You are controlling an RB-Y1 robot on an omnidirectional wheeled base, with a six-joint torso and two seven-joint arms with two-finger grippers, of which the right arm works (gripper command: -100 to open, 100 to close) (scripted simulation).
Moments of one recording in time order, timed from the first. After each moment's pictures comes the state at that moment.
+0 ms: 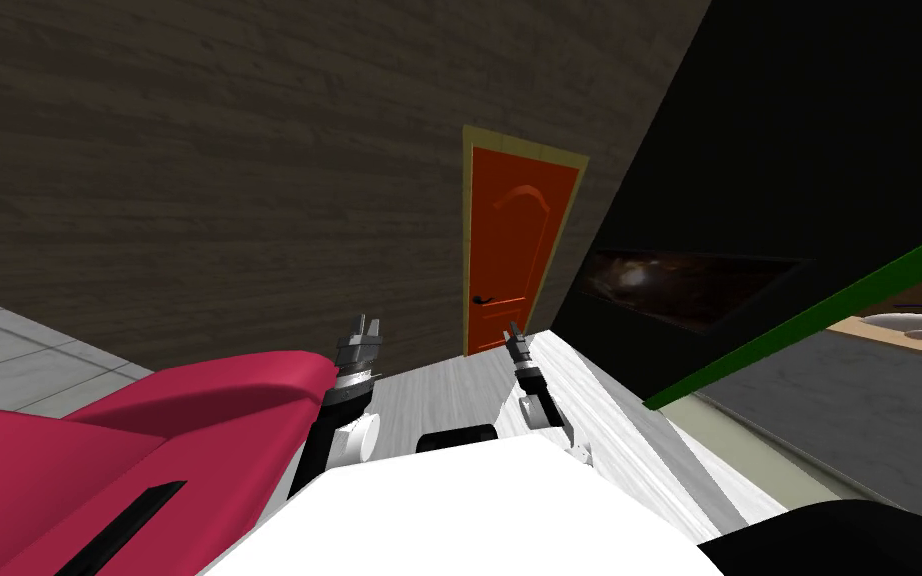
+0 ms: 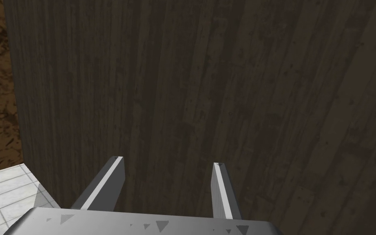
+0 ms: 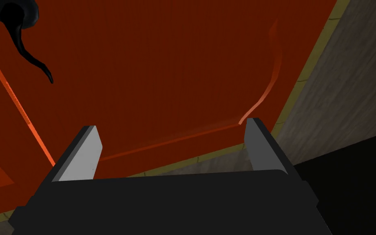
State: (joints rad) arm 0.32 -0.16 0.01 -1.71 -0.01 -0.51 -0.13
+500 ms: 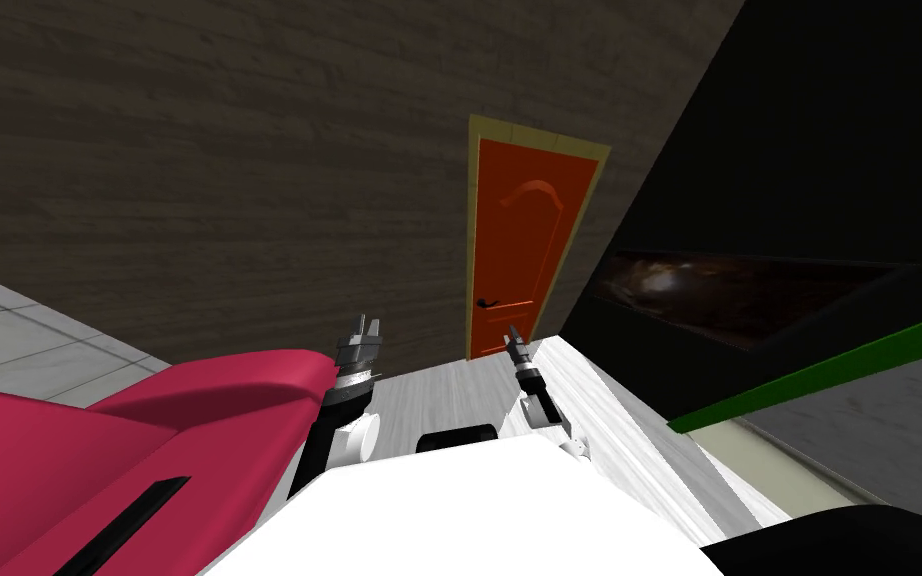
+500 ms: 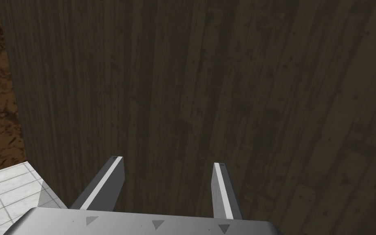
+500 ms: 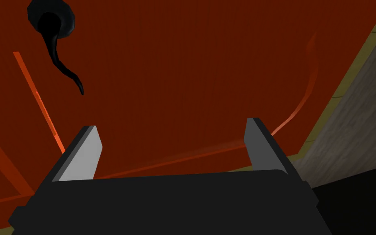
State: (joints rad) arm 0.27 -0.19 0.01 -1.57 -0.01 -0.54 -0.14
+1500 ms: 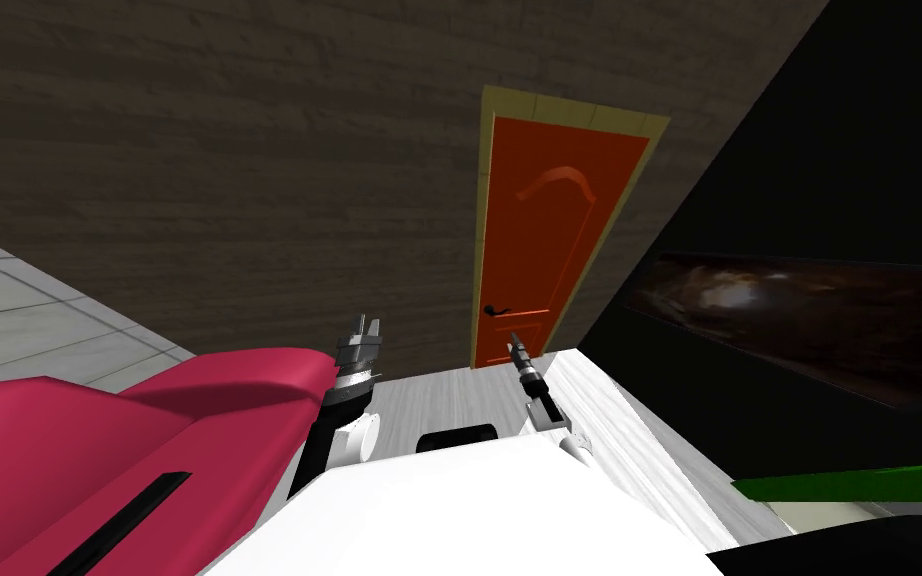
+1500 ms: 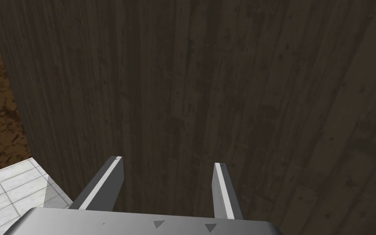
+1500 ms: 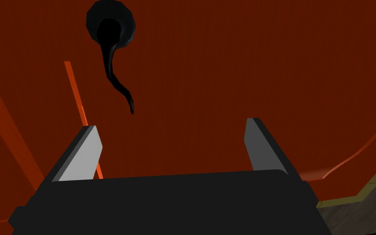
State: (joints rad) arm 0.19 -0.26 0.00 -1.30 -0.03 -0.59 -0.17
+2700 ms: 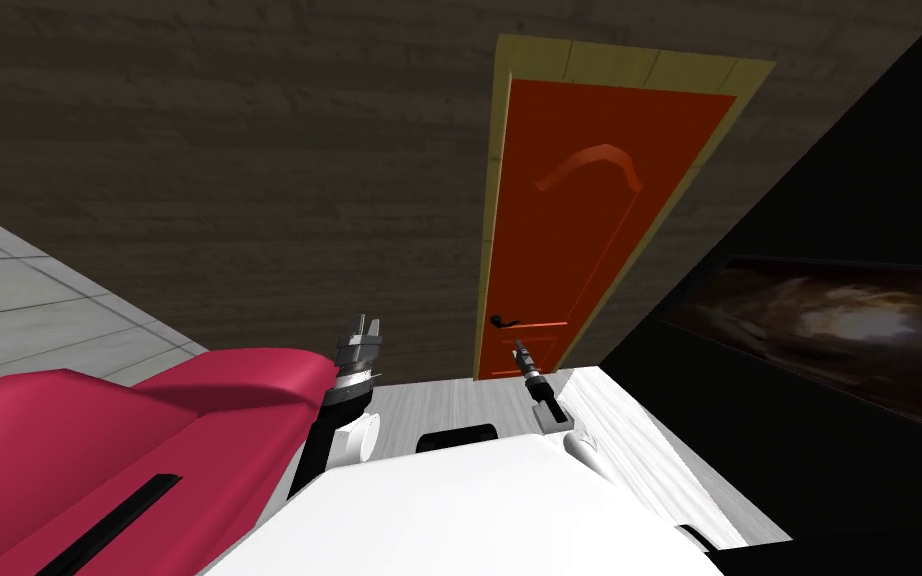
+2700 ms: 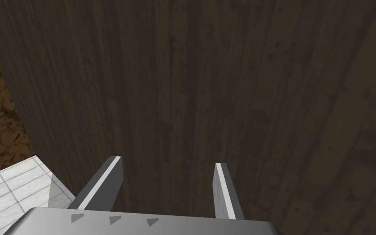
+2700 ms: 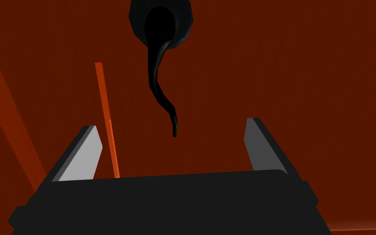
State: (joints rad) arm 0.10 -0.31 -0.01 -1.04 -0.04 -0.64 -0.18
